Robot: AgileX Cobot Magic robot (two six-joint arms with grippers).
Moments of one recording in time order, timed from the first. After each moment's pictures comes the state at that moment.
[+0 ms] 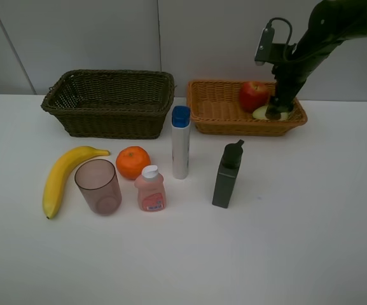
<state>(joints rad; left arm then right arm) 0.01 -0.01 -0.42 -0.08 1.07 0.13 0.15 2.09 -1.62 -0.11 0.65 -1.11</state>
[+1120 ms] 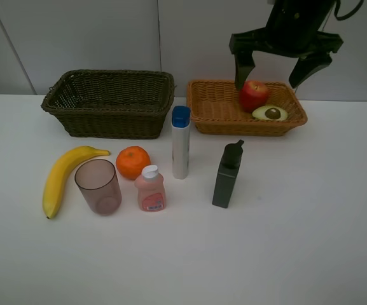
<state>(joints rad) 0.01 -0.01 -0.42 -0.08 1.07 0.13 0.45 1.78 -1.62 -0.11 1.21 0.27</state>
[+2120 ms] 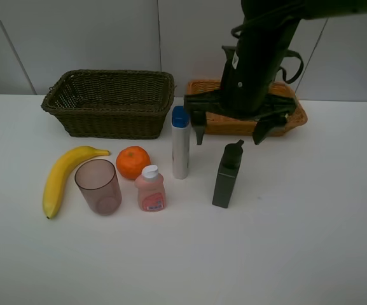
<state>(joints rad) 0.01 -0.01 -0.42 -0.08 1.07 0.13 0.64 1.81 -1.37 -0.10 1.04 0.57</state>
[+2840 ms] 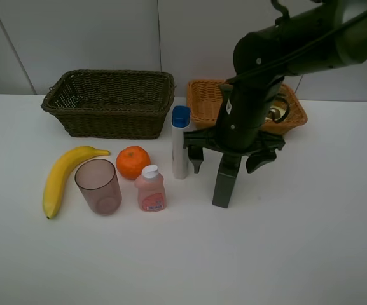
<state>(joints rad) 0.01 -0.01 -0.42 -0.08 1.07 0.13 0.64 1.88 -1.21 -0.09 0.83 0.59</state>
